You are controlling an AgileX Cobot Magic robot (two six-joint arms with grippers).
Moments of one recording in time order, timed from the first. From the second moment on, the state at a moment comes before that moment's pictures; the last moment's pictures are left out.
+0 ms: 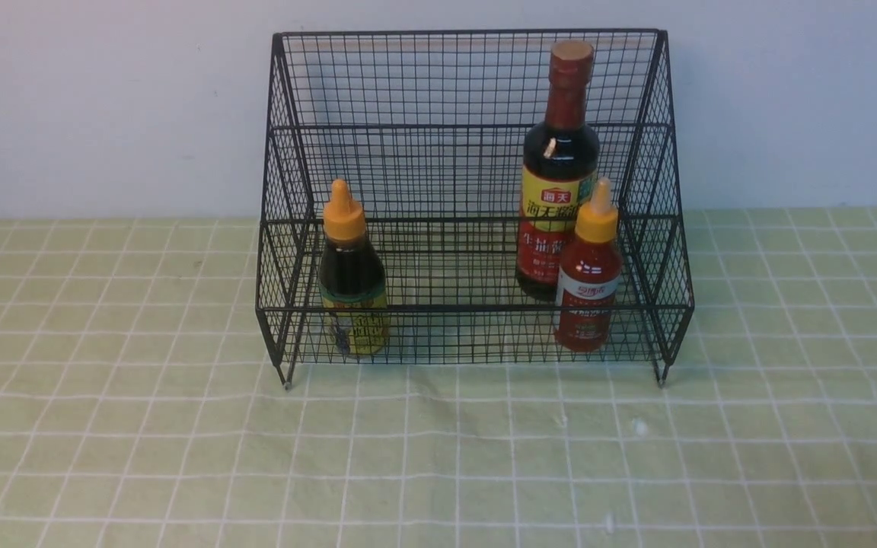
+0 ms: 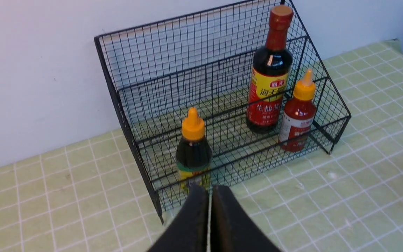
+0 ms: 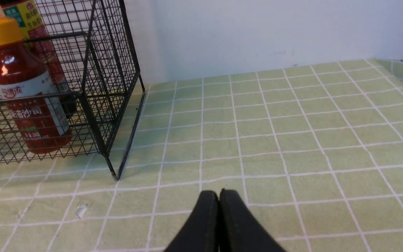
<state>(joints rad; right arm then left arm) 0.02 -0.01 0.02 -0.13 0.37 0.29 -0.30 0.68 -1.14 -0.17 0.96 0.11</state>
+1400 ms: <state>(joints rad) 0.02 -0.01 0.02 -0.13 0.37 0.29 -0.07 -0.01 0.03 0.11 0.33 -0.10</state>
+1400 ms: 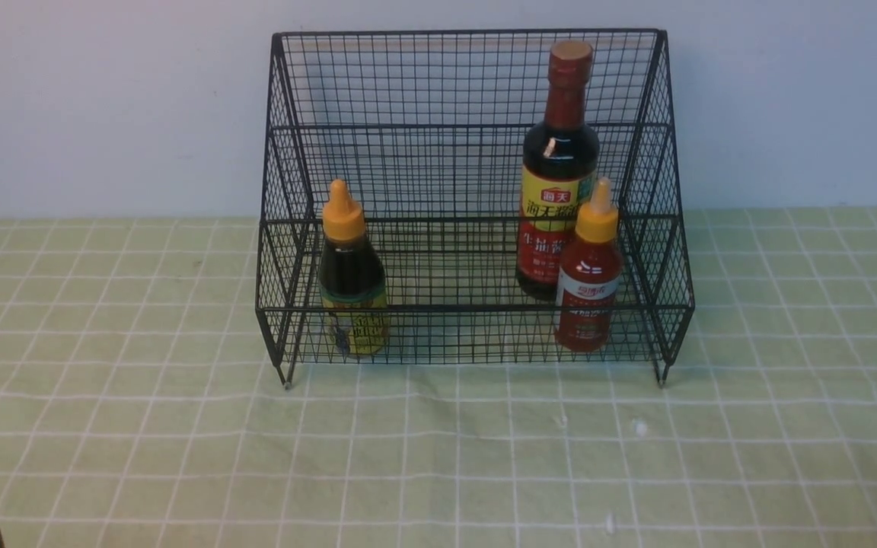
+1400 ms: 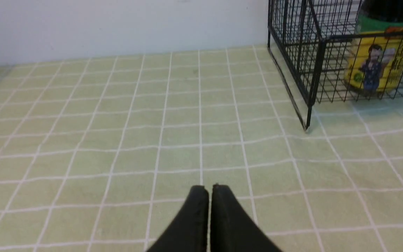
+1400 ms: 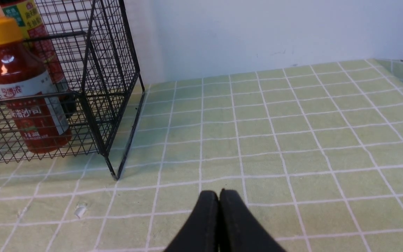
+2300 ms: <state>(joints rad) 0.02 -0.01 0.02 -0.13 0.37 0.29 -0.07 -0.01 0.03 0.08 0.37 -0.10</state>
